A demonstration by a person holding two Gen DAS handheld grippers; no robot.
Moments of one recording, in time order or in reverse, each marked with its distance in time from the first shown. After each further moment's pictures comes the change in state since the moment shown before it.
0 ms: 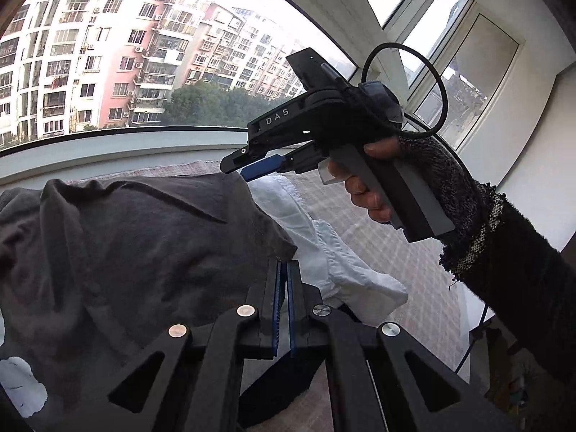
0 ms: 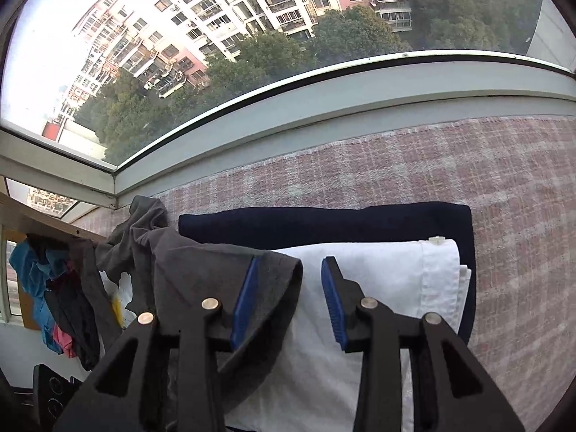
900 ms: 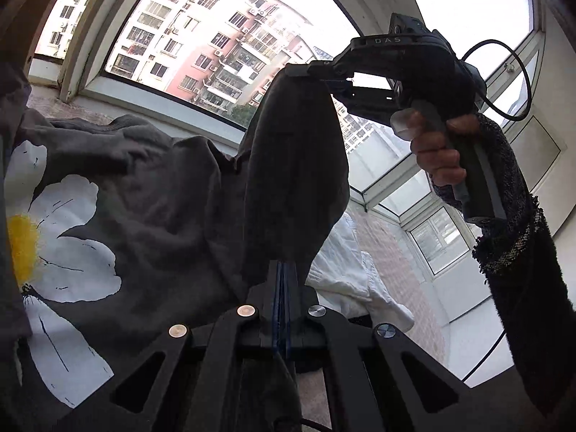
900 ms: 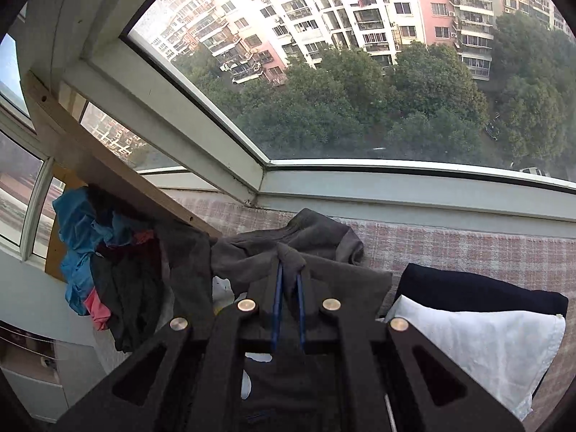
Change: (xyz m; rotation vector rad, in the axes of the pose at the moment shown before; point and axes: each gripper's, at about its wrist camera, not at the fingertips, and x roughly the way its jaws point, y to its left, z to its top) left arm -0.092 0.077 -0.058 -0.373 -0.203 0.101; right arm 0.005 0.237 0.007 -0.302 -0.020 0.196
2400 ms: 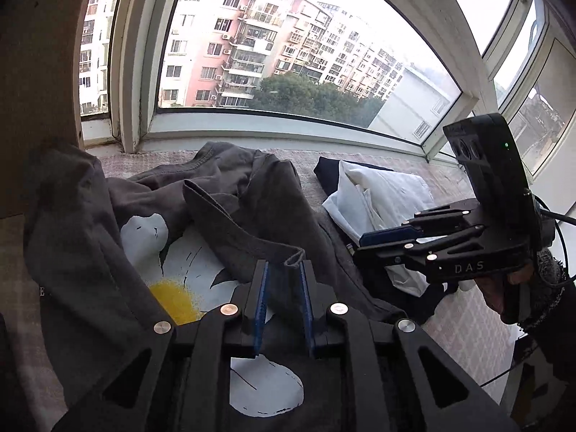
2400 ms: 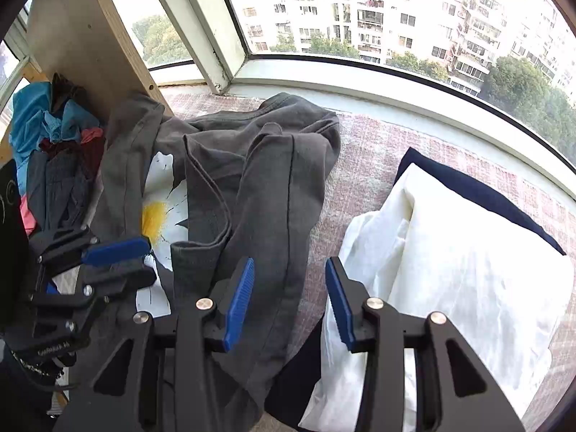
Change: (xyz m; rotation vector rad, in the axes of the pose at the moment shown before) left arm -0.016 0.037 0.049 0.261 0.162 0.271; right arm 0.040 -0.018 -0.107 -0.180 0.052 -0.246
